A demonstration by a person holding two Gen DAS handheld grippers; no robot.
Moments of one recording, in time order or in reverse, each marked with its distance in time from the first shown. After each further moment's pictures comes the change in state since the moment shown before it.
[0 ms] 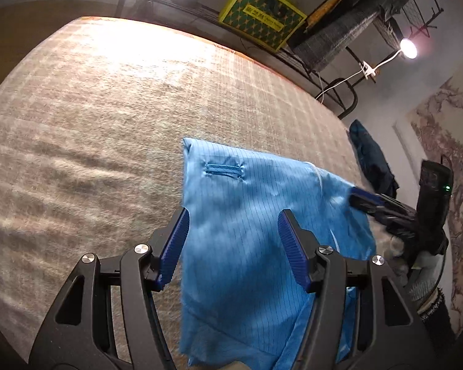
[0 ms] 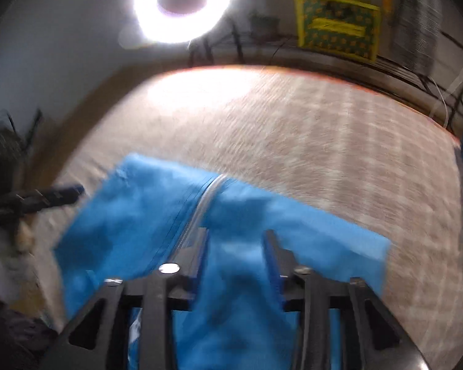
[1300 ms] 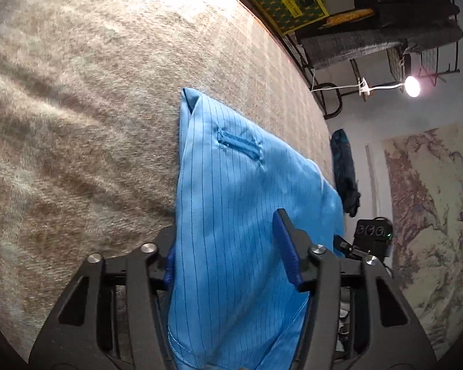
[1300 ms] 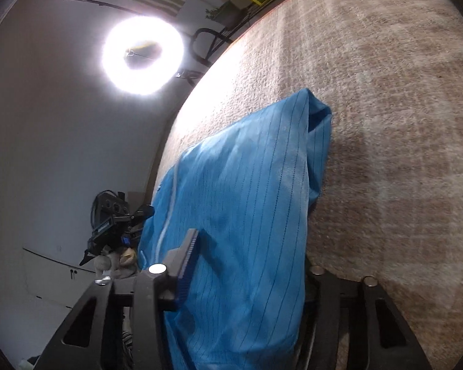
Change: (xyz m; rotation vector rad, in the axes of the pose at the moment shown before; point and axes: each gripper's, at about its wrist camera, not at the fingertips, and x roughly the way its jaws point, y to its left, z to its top) left arm 0.063 0.038 0.004 -0.255 0.163 -0.214; right arm 0.029 -0.099 -0.074 0.427 0.036 0.502
